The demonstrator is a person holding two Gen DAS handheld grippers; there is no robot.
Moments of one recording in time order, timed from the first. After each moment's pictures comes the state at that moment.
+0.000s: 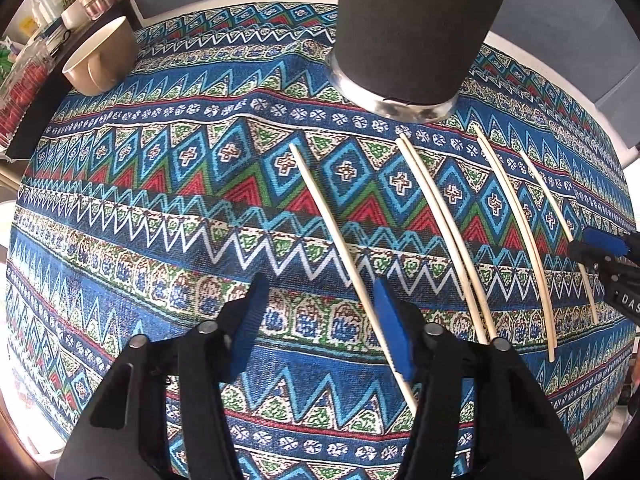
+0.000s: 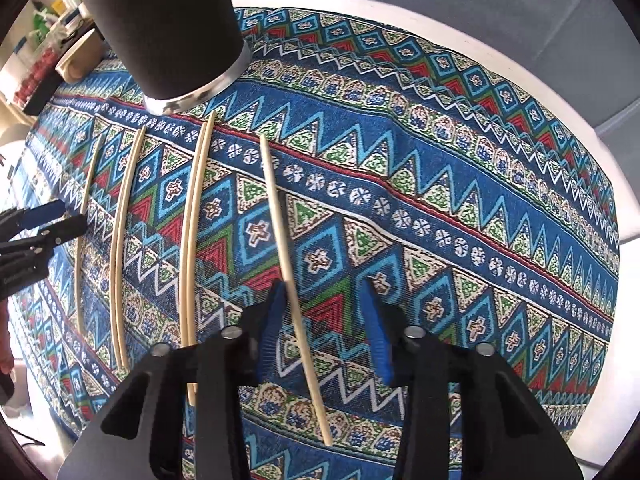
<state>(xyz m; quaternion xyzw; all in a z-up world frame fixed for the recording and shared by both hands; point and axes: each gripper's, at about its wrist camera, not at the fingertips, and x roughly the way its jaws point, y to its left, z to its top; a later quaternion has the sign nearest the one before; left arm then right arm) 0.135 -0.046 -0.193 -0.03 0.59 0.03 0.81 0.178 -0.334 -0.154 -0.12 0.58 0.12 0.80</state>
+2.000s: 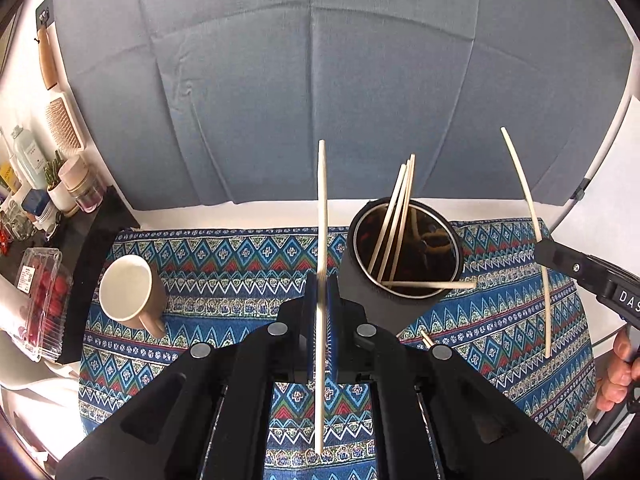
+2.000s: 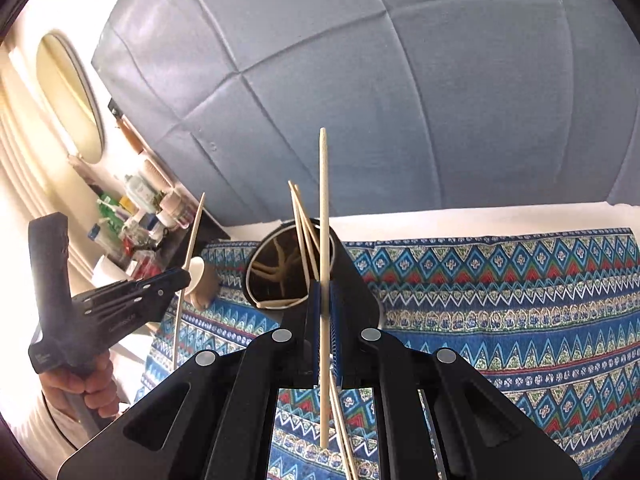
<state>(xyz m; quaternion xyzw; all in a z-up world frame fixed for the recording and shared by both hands) 0.209 0.001 0.006 0.01 0.43 -0.08 0.90 0.188 -0.290 0.028 0.12 0.37 0.19 0.90</state>
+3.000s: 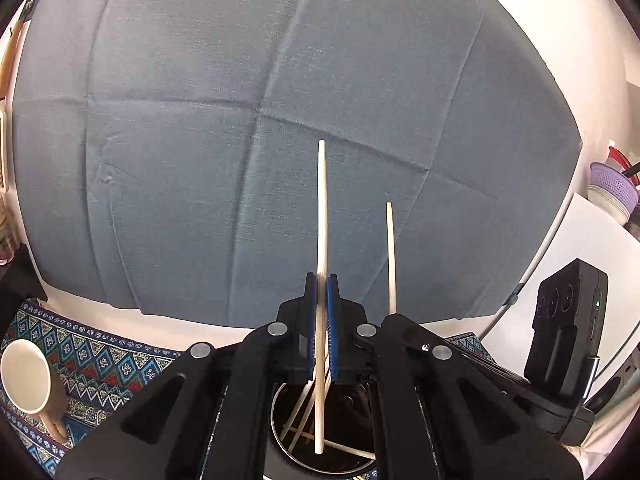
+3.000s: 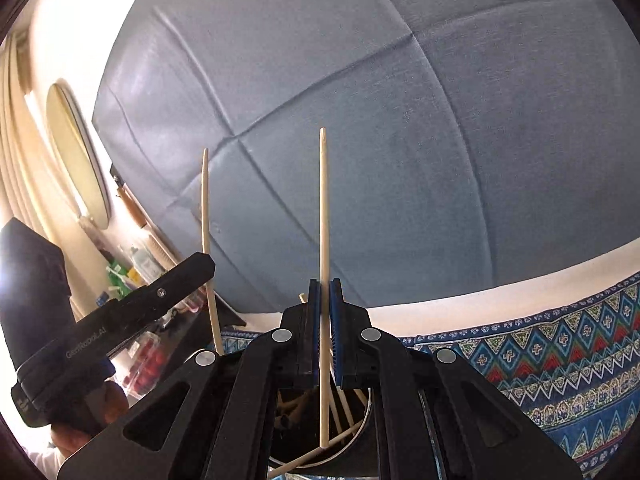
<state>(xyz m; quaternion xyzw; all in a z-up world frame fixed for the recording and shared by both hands) 0.273 -0.012 0.012 -0.12 0.25 -0.20 0.94 0.261 -0.262 0.012 0.19 0.25 0.21 0.93</state>
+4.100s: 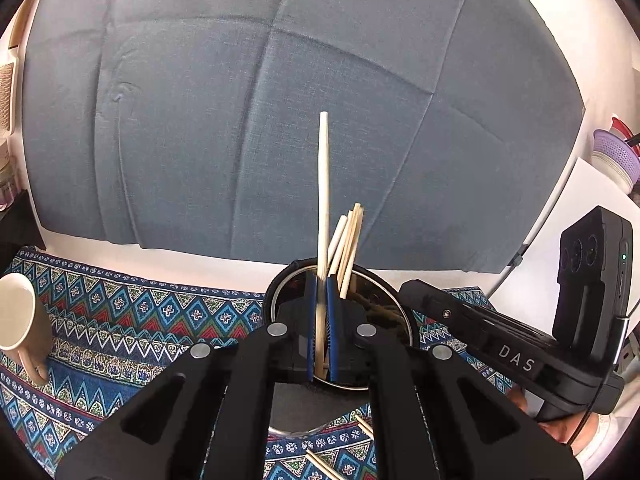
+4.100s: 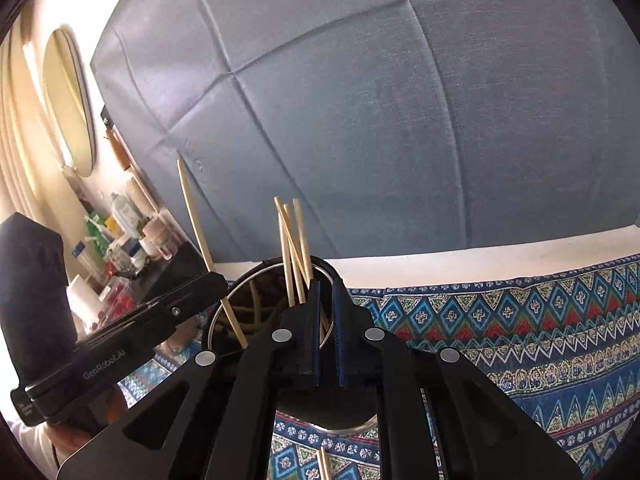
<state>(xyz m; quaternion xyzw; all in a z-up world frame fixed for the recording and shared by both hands) 0.234 -0.016 -0.042 -0.11 0.30 -0.20 0.93 0.227 -0.259 -0.020 0.12 0.29 0.18 0.93</state>
